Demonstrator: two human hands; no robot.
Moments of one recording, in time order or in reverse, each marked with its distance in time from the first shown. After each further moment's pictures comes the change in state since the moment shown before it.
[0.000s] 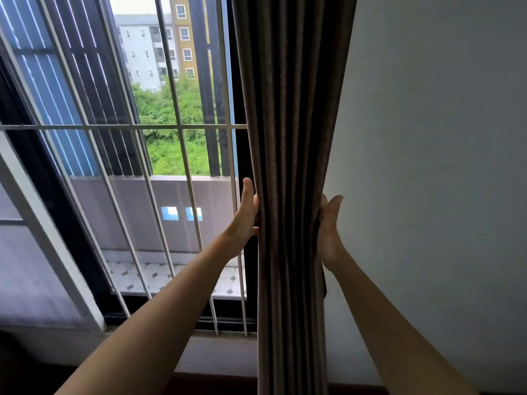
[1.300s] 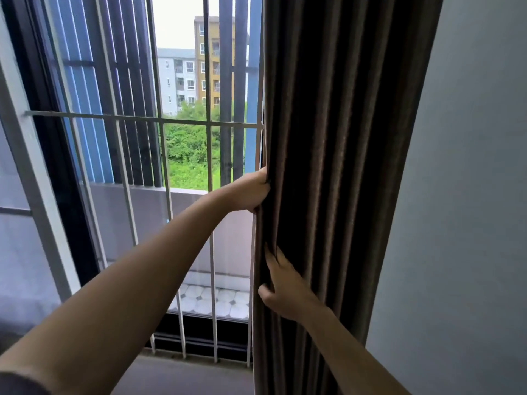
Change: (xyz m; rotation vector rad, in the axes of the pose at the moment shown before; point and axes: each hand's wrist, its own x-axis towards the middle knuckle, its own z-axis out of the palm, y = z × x) left_hand 0.042 0.015 -0.077 0.610 -0.023 0.002; right_hand -0.018 0.103 0.078 -0.988 -0.388 -0.197
